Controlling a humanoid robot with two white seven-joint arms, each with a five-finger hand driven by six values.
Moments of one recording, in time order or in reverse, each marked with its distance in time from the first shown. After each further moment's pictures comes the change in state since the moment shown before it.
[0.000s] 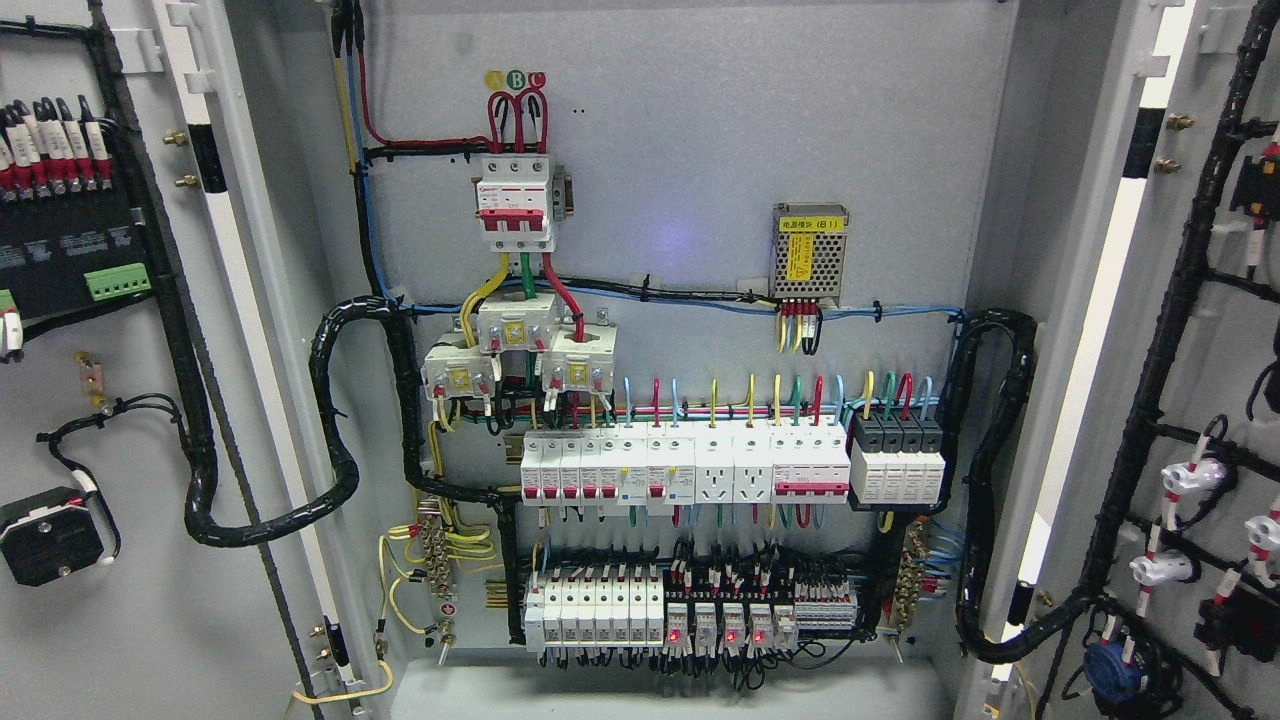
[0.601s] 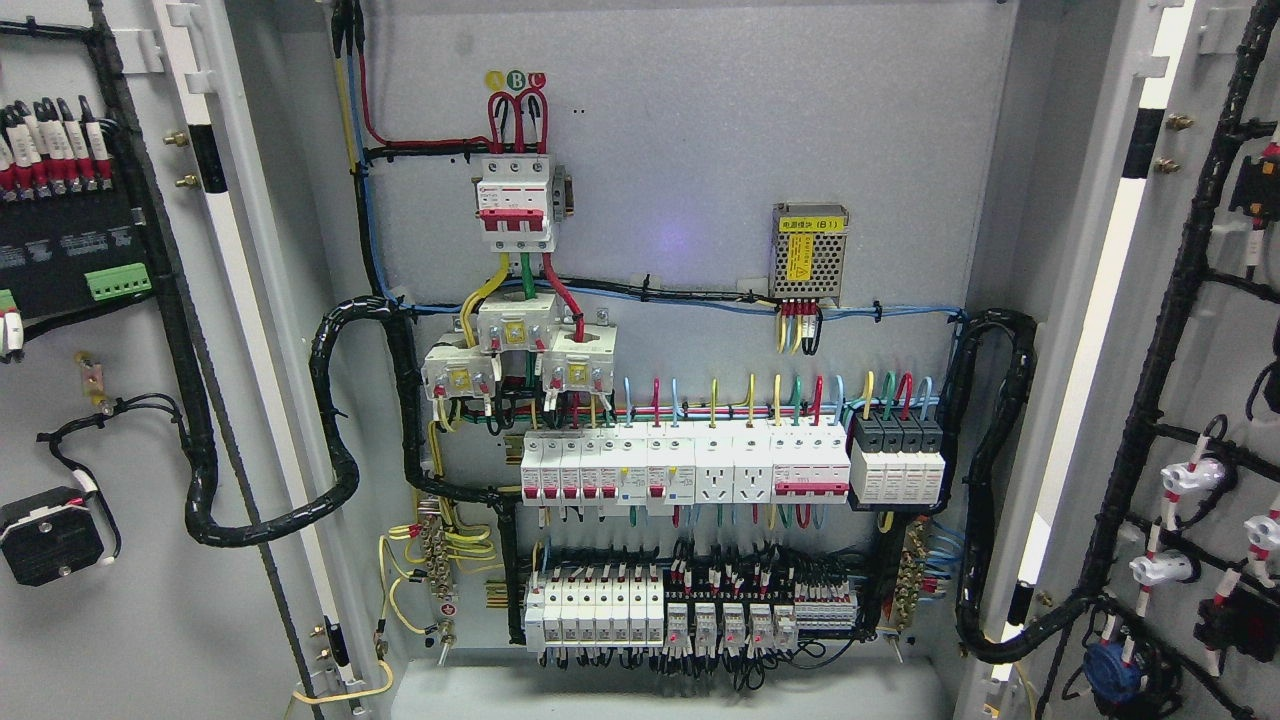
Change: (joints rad) left arm 0.048 0.018 -0.023 -0.045 0.092 -0.100 -0.111; right arm 0.059 -0.017 0.097 -0.032 0.000 -0.036 0.002
